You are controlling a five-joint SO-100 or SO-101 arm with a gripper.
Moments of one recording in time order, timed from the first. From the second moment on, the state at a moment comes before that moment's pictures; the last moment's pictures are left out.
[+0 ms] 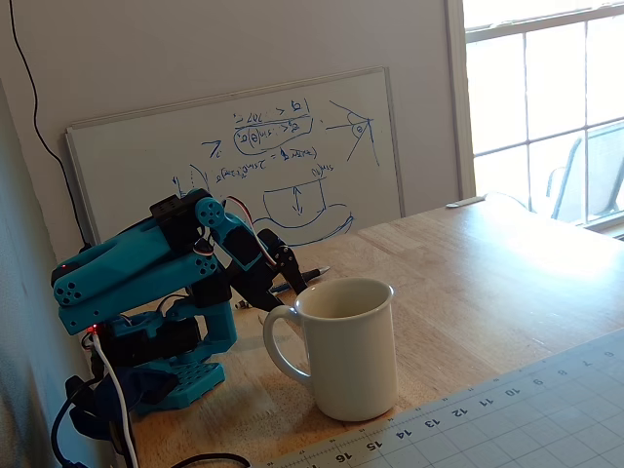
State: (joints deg) arm 4.0 190.5 178.8 68.7 -5.8
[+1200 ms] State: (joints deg) arm 4.0 180.5 167.3 68.8 -1.3
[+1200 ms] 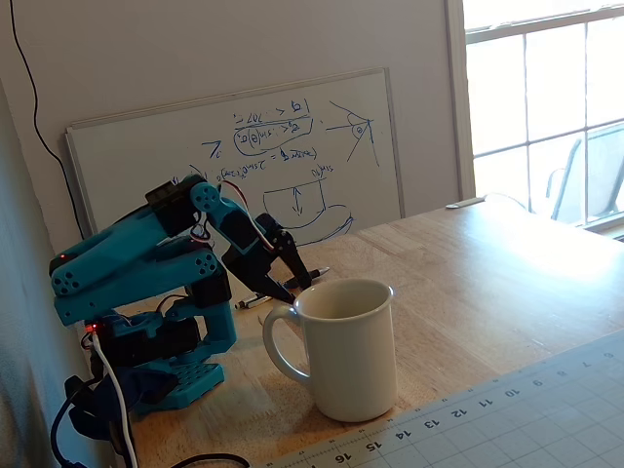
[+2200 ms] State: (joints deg) arm -25.2 116.1 111.8 68.8 88.8
